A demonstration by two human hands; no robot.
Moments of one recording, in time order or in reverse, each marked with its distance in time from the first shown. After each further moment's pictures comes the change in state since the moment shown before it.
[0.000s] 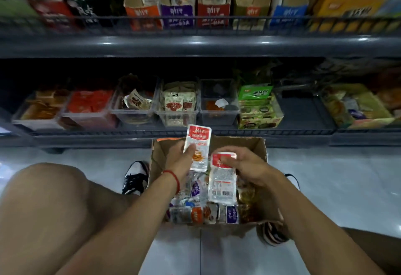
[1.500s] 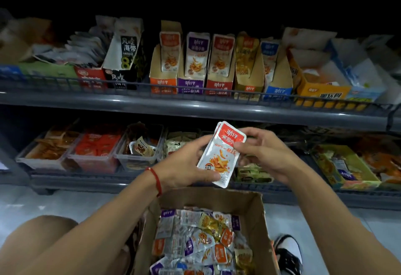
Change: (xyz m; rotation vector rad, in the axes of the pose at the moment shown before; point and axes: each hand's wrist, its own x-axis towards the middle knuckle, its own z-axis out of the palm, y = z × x) left_hand -0.038 0.171 -0.046 0.183 -0.625 0.481; right_hand -0.040 -0.193 -0.043 0.057 0.163 -0.269
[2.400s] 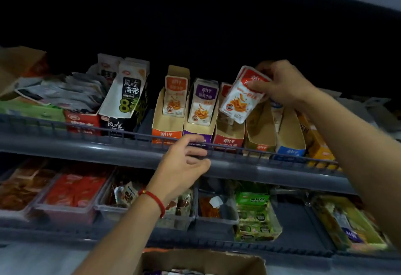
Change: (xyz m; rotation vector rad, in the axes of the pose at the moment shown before) left_hand 0.072 0.042 -0.084 -0.070 0.475 0.039; right_hand 0.166 -0.204 -0.055 -0.987 0.364 -0.522
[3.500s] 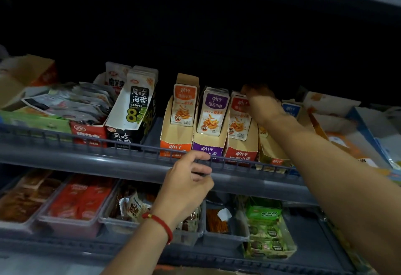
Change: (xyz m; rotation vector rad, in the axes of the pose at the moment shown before) left_hand -0.004 0.004 -0.007 0.082 0.032 -0.085; right_hand 0.051 0.022 0.089 -0.469 -0.019 0.036
